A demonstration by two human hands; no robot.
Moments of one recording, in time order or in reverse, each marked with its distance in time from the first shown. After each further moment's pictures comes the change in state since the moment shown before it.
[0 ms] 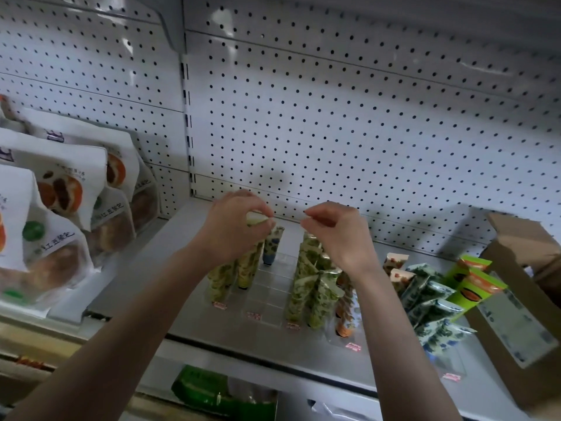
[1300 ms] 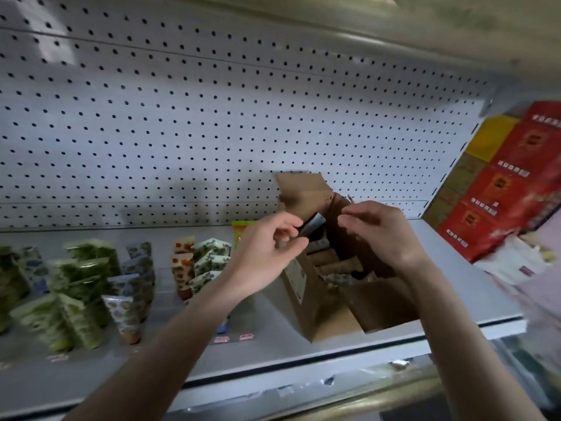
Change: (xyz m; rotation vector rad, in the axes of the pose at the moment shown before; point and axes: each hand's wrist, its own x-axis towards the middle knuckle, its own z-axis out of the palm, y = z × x) left_hand 0.003 0.292 0.214 -0.548 -0.283 0.223; right_hand -0.098 0.162 -0.335 -0.053 0.327 0.224
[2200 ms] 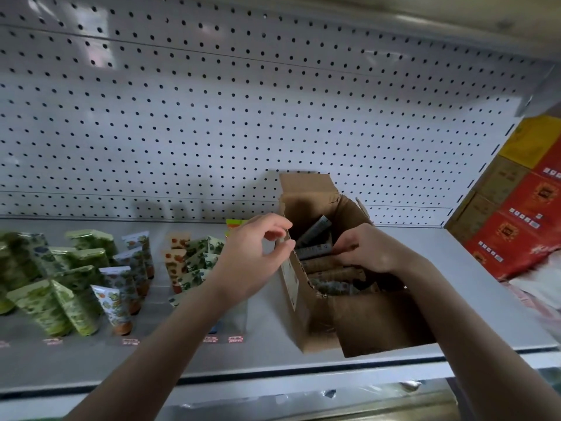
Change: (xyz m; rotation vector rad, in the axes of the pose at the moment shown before) left_hand -0.002 0.000 0.013 0.117 0.132 -0.030; right_hand 0.040 0.038 -0.003 -0.489 -0.545 -0.062
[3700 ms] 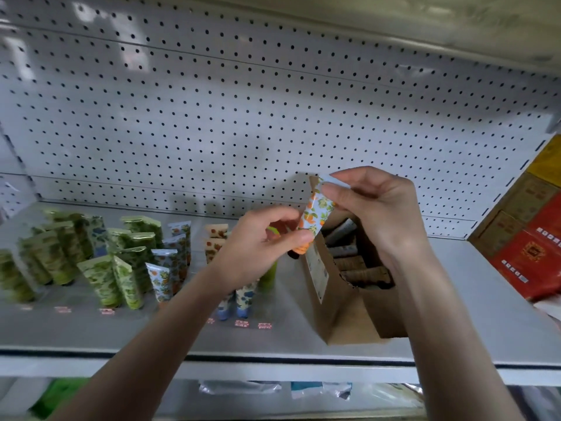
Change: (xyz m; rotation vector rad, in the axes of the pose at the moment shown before) left_hand -0.020 0.012 -0.050 -0.263 -0.057 0.023; right_hand -0.043 -0.124 -0.002 0.883 0.503 -0.314
